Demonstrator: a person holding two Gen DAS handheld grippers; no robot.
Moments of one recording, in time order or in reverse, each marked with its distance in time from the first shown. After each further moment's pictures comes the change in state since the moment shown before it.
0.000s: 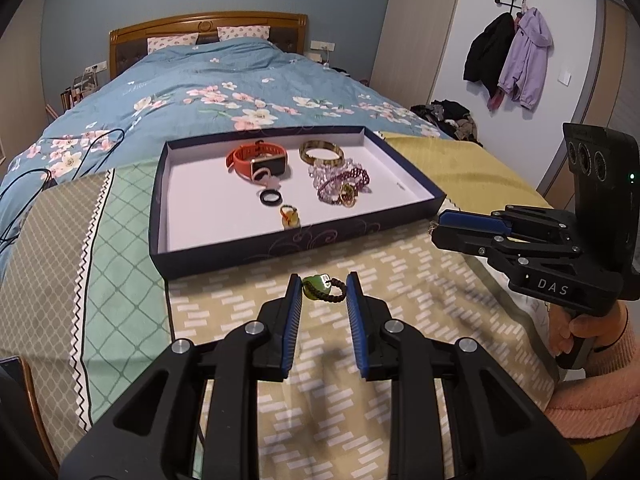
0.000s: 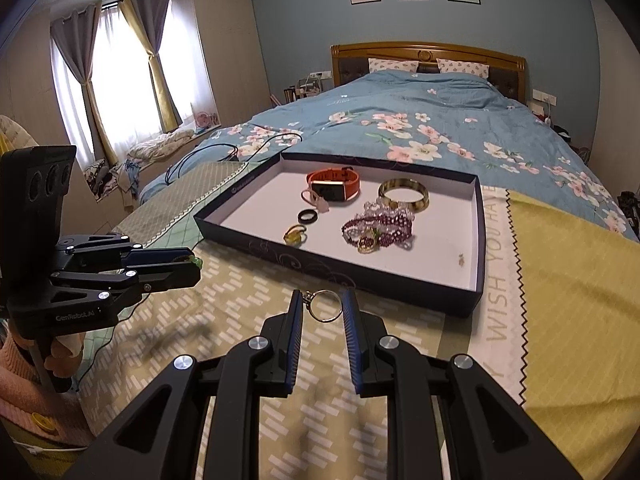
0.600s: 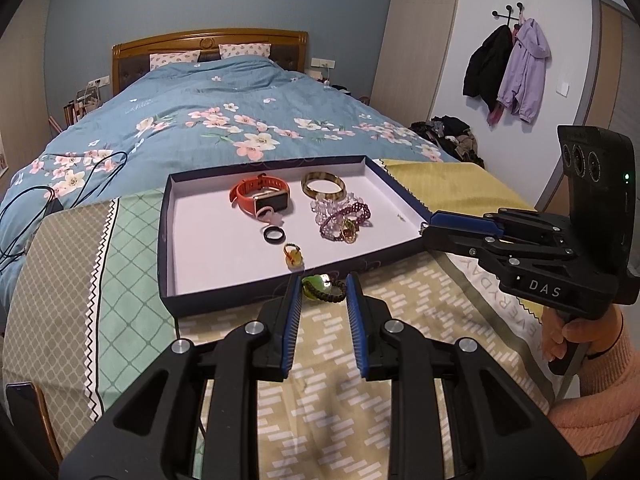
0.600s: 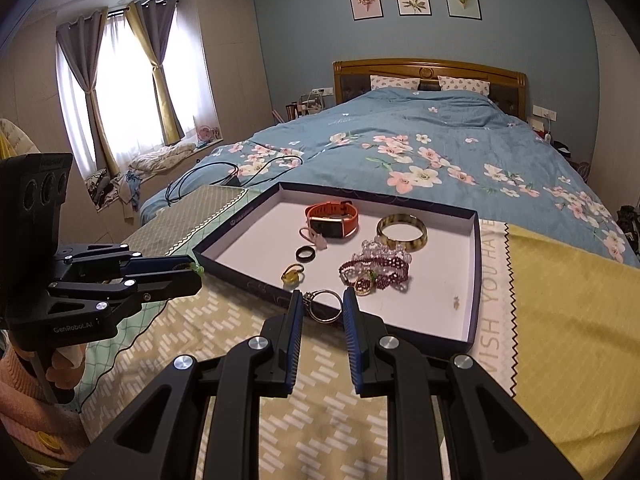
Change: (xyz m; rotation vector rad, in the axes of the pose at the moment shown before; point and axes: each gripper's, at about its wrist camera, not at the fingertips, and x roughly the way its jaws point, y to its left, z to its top) left arm -0.010 -0.001 0.022 0.006 -0.063 0.010; right arm 0.001 -0.002 0.025 -0.014 -0.057 -0.001
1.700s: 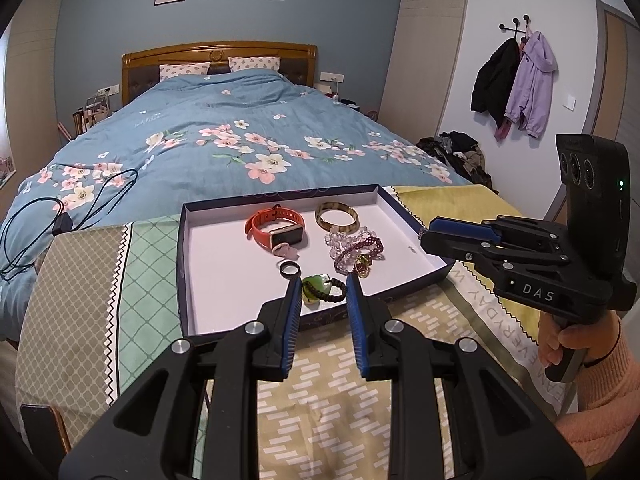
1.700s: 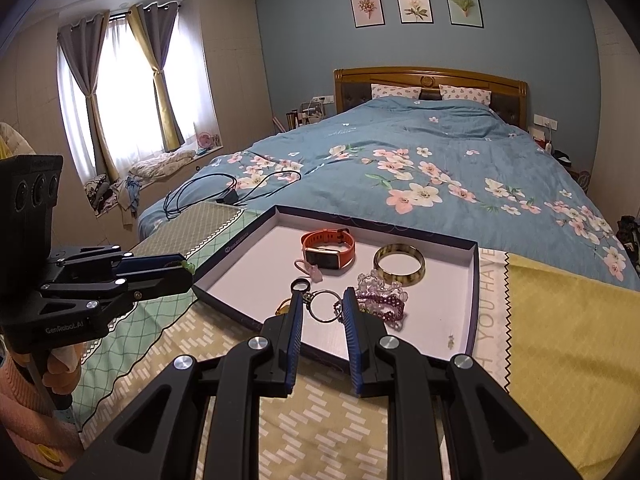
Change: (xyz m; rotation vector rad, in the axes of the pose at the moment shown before) left arm -0.008 0.009 0.027 -0.013 -0.047 0.031; right arm 0.005 -0.005 0.027 -0.009 -0.026 -0.002
